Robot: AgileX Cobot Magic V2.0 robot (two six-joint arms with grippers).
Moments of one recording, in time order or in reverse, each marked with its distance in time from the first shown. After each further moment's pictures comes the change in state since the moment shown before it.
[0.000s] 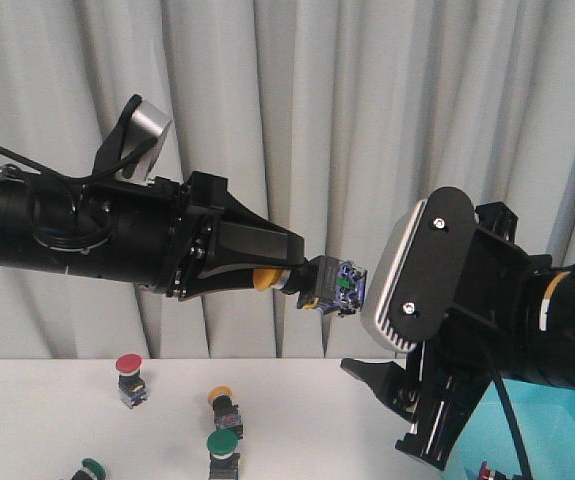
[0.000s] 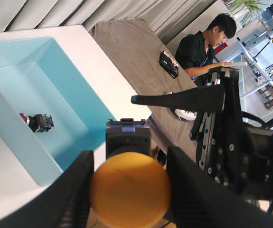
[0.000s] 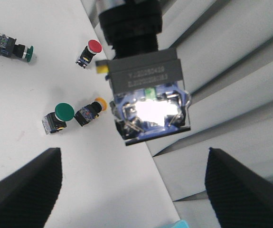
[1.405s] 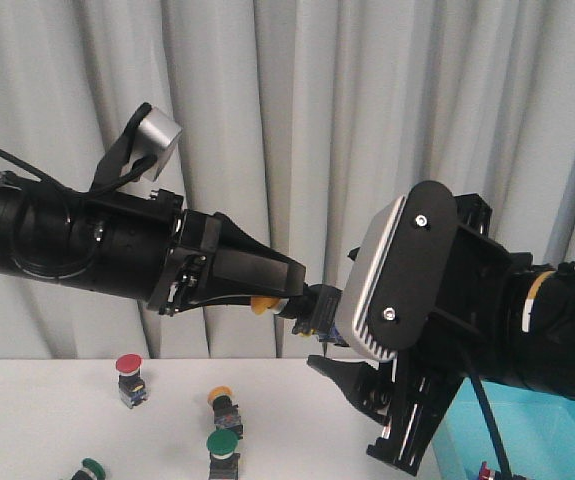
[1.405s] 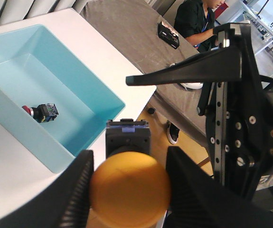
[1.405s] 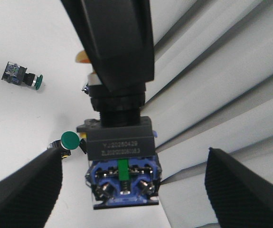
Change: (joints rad) left arm 0.000 -0.001 0.000 0.024 0.078 0.127; right arm 0.055 0.000 0.000 0.055 -0.060 -0.046
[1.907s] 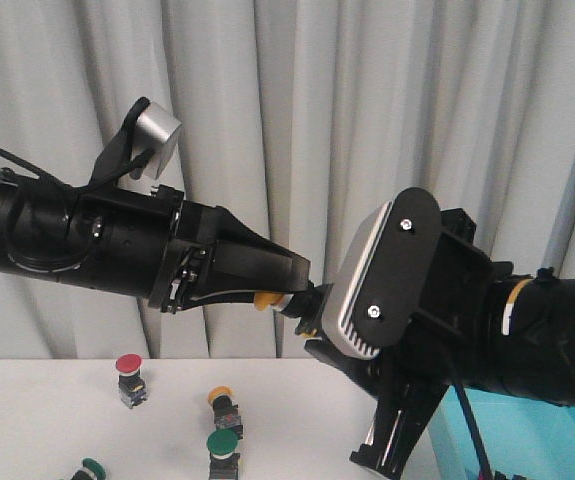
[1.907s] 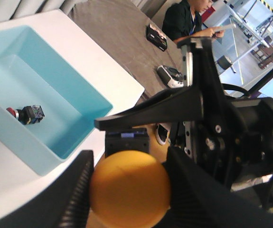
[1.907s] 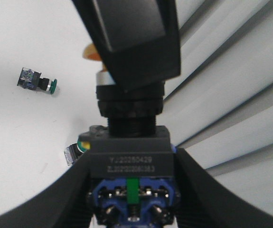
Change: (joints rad) left arm 0.000 0.000 0.000 -0.040 0.021 0.005; right arm 0.000 0.029 0.000 0.069 0.006 -0.003
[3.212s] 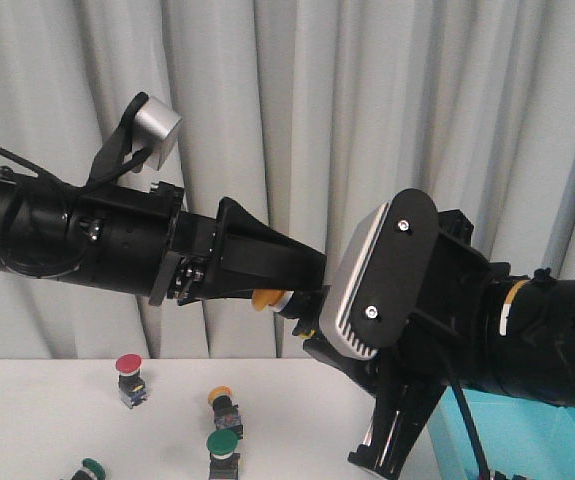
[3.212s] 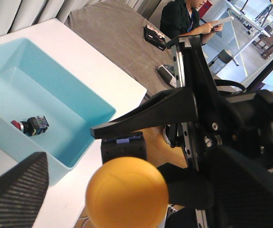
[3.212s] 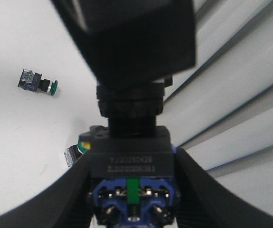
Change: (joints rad) left arm 0.000 0.000 0.000 -0.015 -0.004 0.102; right arm 0.000 0.000 0.000 0.004 -0.004 -0.004
